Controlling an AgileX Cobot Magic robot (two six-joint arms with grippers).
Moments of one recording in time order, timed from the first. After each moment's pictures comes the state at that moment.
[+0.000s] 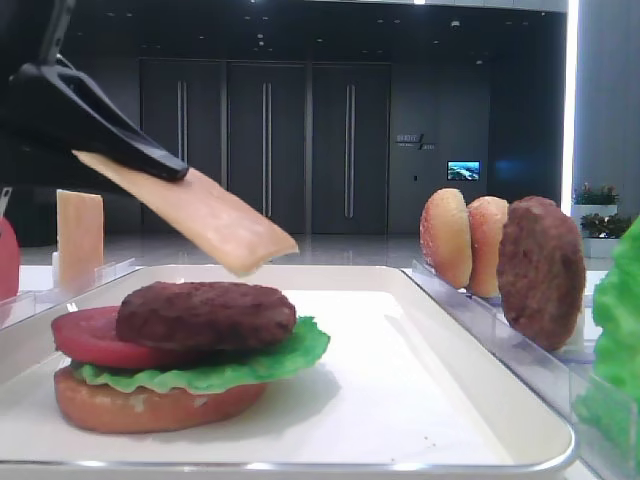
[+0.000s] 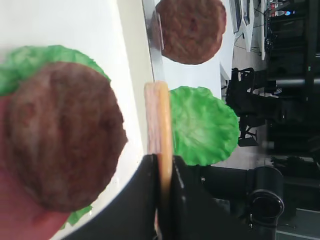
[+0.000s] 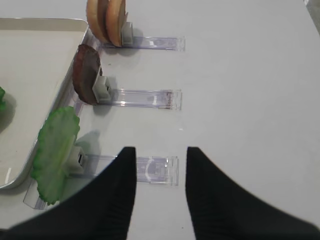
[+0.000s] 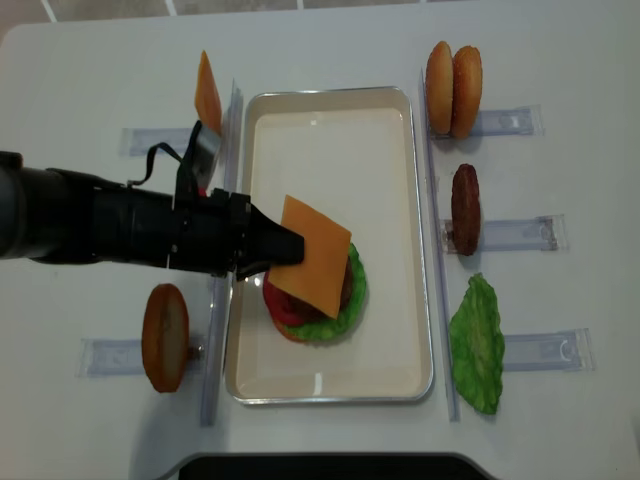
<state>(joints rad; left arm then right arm) -0.16 1.73 -0.63 -1.52 1.05 1.13 0.06 -0.01 -0.51 0.12 1.13 -0.09</state>
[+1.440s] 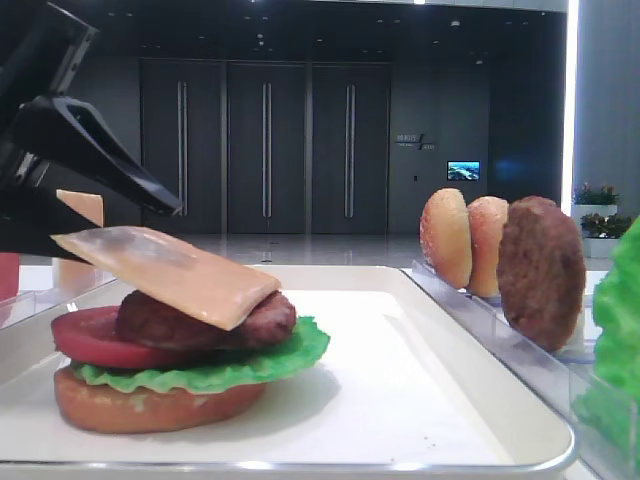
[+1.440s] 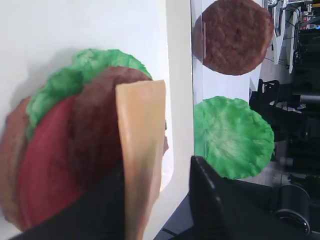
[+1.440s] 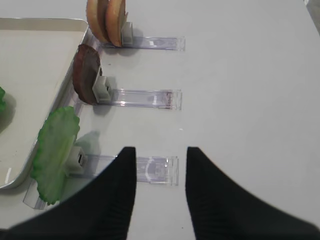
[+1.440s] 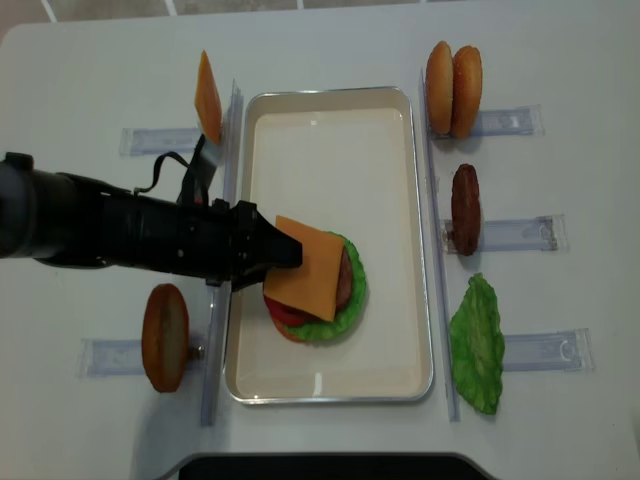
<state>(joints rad) -0.16 1.76 -0.63 -1.50 0.96 1.09 0.06 -0.01 -0.51 0.12 1.13 -0.09</state>
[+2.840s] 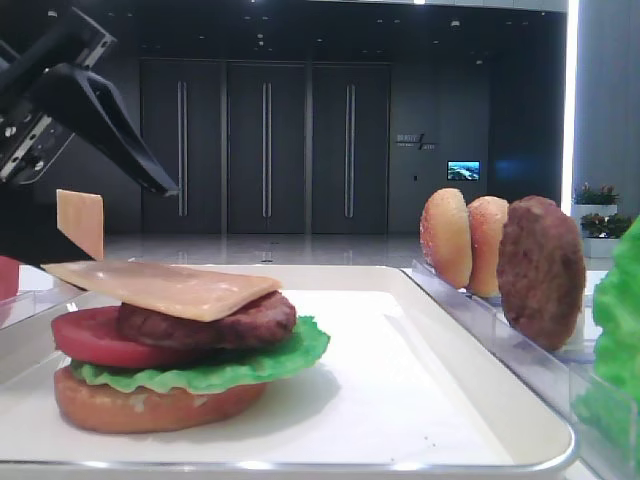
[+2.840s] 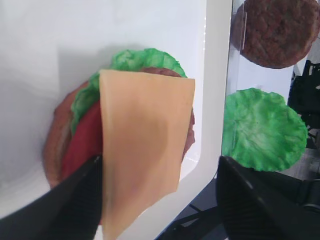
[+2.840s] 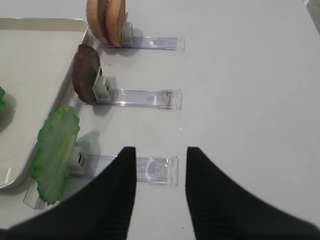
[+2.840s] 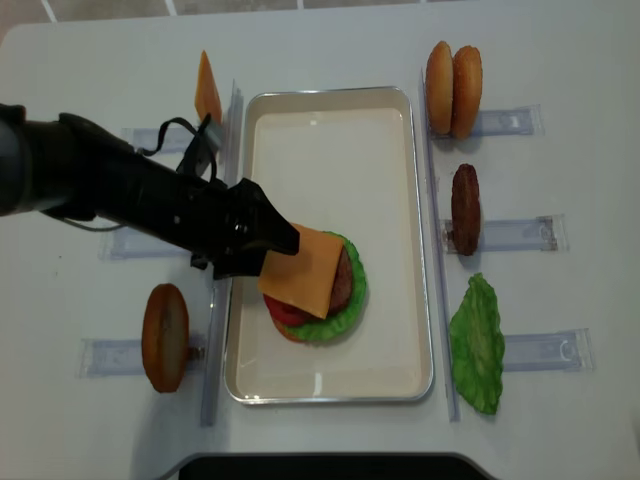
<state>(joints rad) -0.16 1.75 -0.79 -1.17 0.93 0.73 0.06 -0.01 -0.51 0.12 1.13 -0.09</state>
